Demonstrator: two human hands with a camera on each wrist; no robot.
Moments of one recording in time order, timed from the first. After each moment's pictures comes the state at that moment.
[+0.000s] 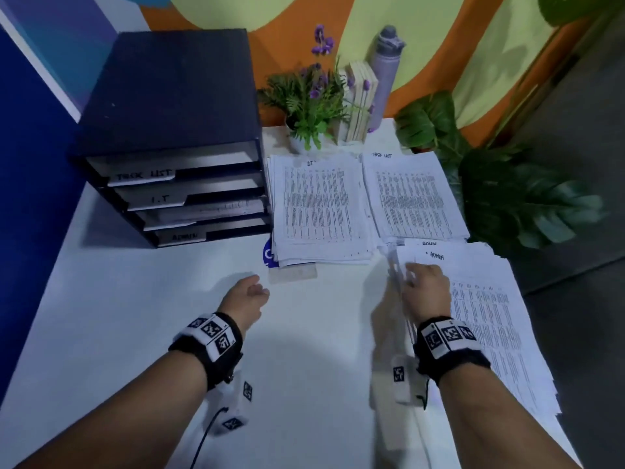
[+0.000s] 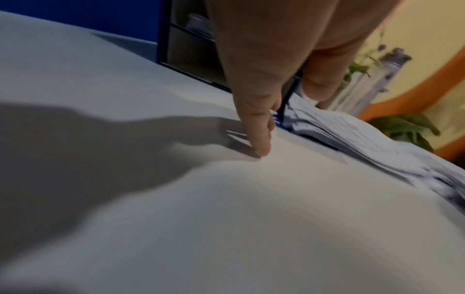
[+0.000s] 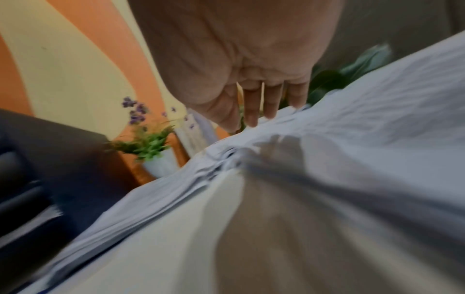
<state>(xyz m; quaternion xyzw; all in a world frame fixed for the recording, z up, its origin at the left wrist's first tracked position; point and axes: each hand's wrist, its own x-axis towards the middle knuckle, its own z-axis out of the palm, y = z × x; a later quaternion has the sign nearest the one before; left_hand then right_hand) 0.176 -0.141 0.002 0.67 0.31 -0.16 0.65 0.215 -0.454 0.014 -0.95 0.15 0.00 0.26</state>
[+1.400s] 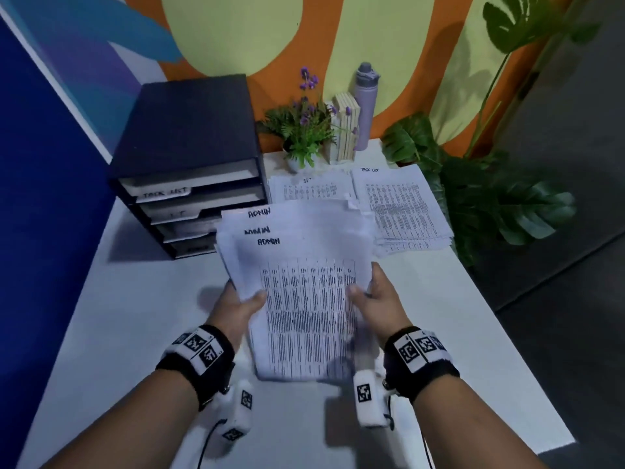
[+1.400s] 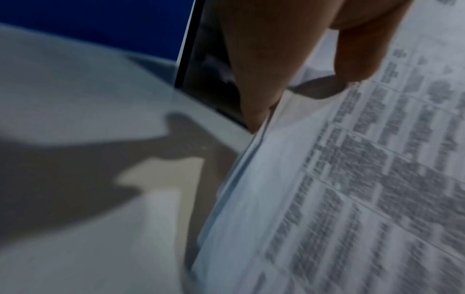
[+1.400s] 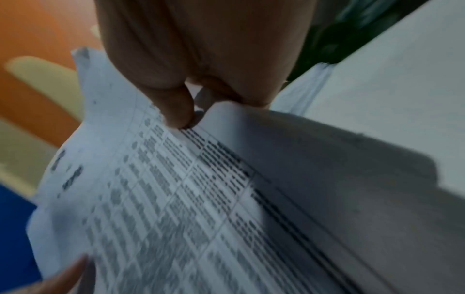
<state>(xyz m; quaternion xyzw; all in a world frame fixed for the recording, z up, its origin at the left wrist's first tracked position) 0.117 -0.140 0.074 0.69 0.21 -0.07 0.69 0.141 -0.383 0.076 -0.75 0.08 0.13 0.64</state>
